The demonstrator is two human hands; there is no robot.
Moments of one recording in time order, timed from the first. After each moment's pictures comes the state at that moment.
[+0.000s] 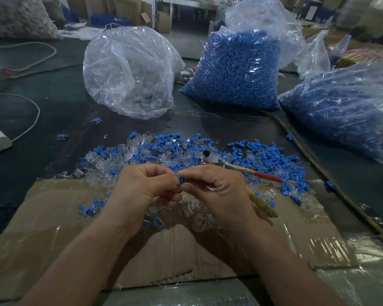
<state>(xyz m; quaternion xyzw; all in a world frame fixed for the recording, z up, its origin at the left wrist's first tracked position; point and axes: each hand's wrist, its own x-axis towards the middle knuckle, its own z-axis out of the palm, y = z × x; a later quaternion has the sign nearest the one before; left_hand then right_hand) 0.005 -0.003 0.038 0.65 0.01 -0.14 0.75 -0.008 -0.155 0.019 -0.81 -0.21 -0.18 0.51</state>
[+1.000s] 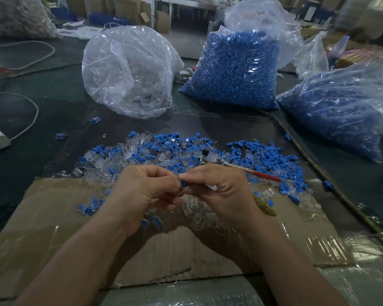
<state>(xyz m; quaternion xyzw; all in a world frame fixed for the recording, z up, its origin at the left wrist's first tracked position) 0.004 -0.002 0.042 0.67 0.00 -0.17 0.73 -0.004 -0.164 0.020 -0.81 -0.28 -0.19 0.47</state>
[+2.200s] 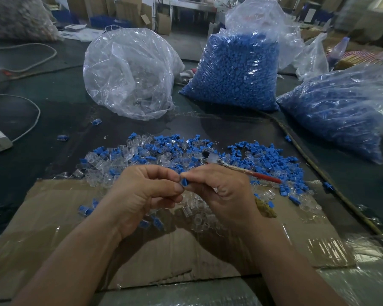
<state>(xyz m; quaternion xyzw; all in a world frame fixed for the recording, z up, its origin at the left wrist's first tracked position) 0.008 0.004 0.042 0.62 -0.04 -0.21 0.76 -0.006 -0.165 0.022 -0.83 -0.30 -0.28 0.38</state>
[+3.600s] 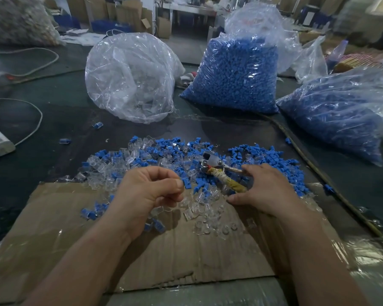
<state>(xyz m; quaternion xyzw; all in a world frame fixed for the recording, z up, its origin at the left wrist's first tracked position) 0.008 -0.003 0.031 0.63 -0.03 -0.13 0.77 0.008 -0.233 0.026 -0.99 0.12 0.04 0.10</state>
